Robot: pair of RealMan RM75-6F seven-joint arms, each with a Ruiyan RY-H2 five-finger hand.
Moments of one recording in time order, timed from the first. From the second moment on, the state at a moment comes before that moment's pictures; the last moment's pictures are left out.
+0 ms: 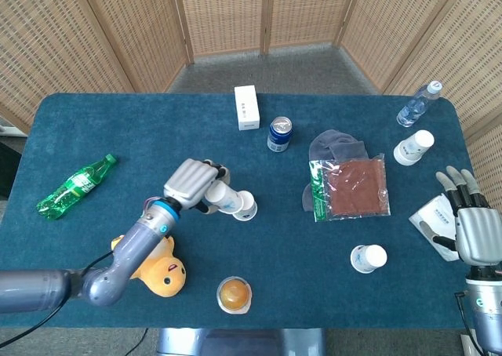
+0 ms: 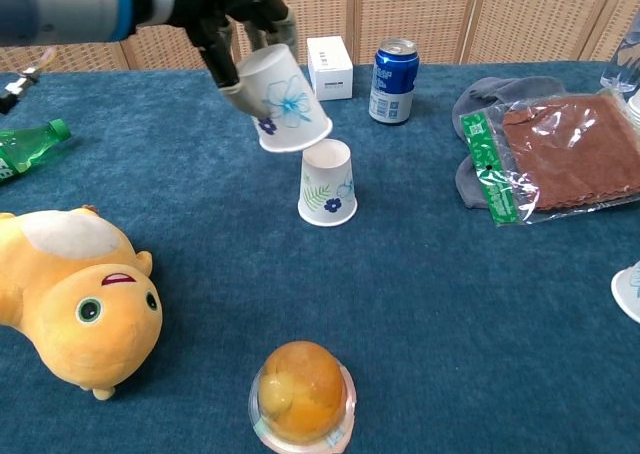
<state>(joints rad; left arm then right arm) -1.06 -1.34 -0.26 -1.83 0.64 0.93 0.58 0.18 -1.19 0.17 -1.47 -1.48 1.53 0.08</state>
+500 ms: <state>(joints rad) -1.18 -1.40 -0.24 -1.82 0.49 1.01 0.71 0.18 -1.18 0.17 -1.47 -1.47 1.53 0.09</state>
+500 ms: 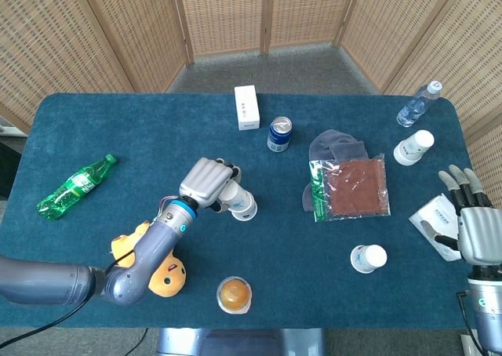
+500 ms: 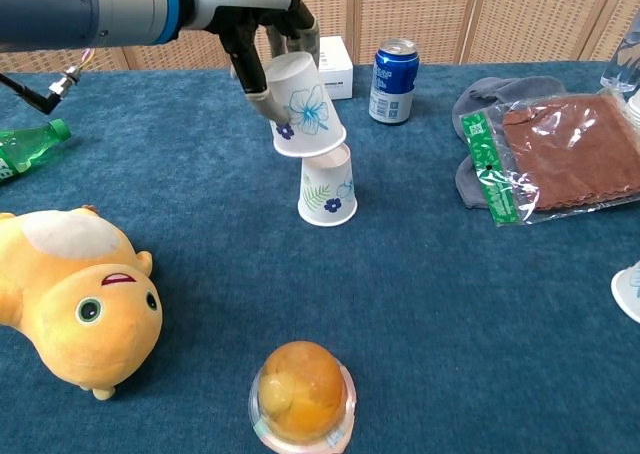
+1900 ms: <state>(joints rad) -1.25 -1.47 -0.21 -1.75 0.44 1.05 0.76 0.18 -1.18 0.18 -1.46 -1.47 1.52 0.10</state>
